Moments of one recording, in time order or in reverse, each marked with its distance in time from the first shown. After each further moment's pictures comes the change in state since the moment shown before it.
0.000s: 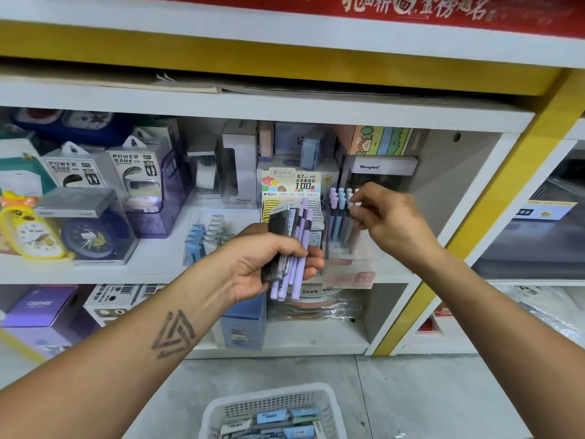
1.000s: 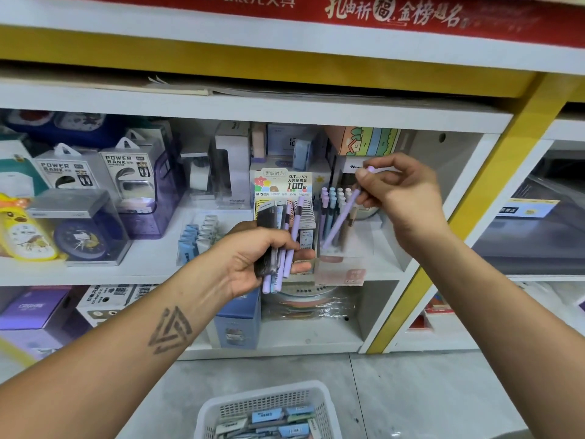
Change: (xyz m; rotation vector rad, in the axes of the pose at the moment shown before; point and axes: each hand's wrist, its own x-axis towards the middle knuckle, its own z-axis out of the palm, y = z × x) left_hand 0.004 -0.001 0.000 -0.091 0.013 0.041; right_hand 0.005 -0.028 -0.024 0.706 0.244 0.229
